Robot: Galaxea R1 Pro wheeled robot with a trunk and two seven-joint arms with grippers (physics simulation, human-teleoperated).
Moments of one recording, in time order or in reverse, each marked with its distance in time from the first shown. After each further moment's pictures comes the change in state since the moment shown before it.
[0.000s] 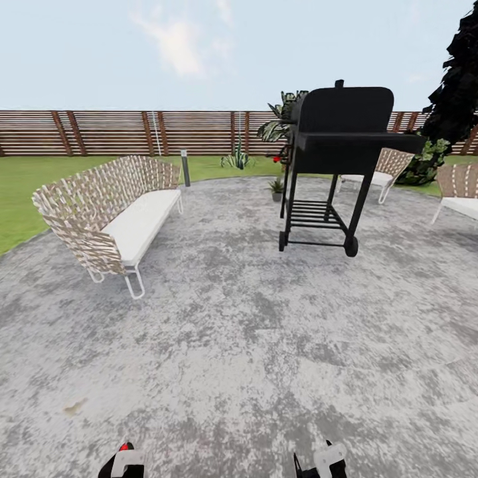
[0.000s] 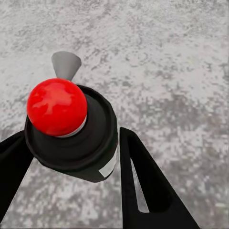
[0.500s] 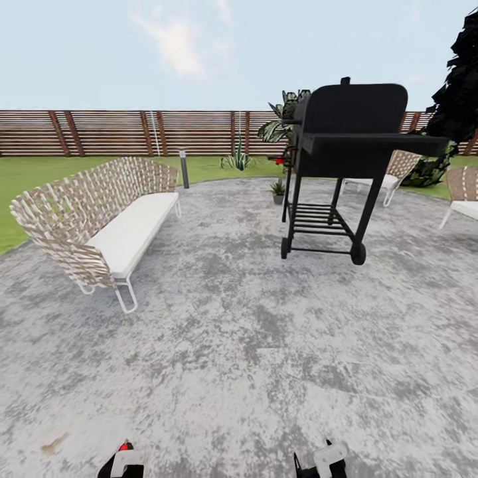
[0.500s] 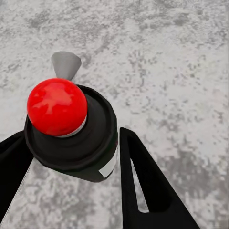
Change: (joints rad) left arm 0.000 0.001 0.000 0.000 0.000 0.001 0.000; right arm 0.000 0.003 -0.001 -0.003 -0.008 0.000 -0.004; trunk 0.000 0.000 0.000
